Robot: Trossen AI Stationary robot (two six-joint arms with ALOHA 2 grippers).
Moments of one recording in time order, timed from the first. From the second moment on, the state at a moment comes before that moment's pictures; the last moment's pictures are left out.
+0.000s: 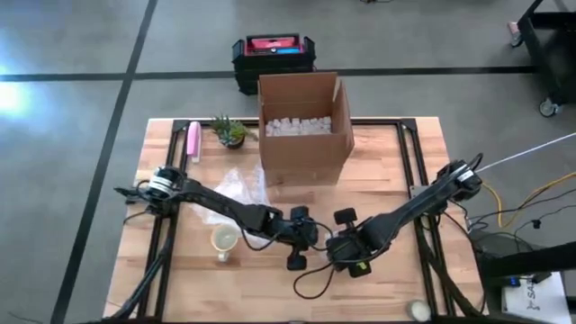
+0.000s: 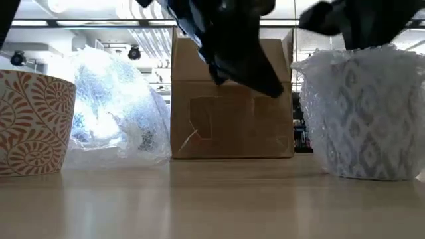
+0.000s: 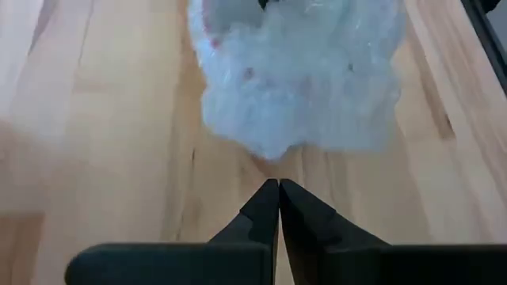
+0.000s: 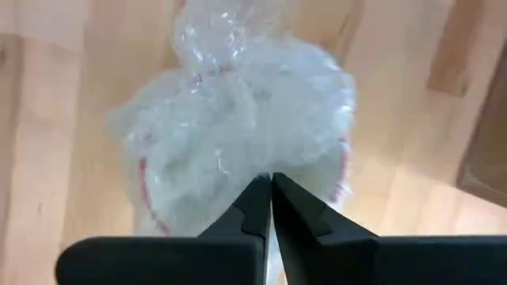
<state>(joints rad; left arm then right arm) -0.28 1.97 1.44 -0.21 -0.12 -0.18 0.52 1.80 1.43 -1.12 0.18 0.27</state>
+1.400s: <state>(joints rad) -0.29 1.98 1.44 -0.14 -0.12 -0.13 0.49 1.73 1.33 -0.88 0.16 0.26</state>
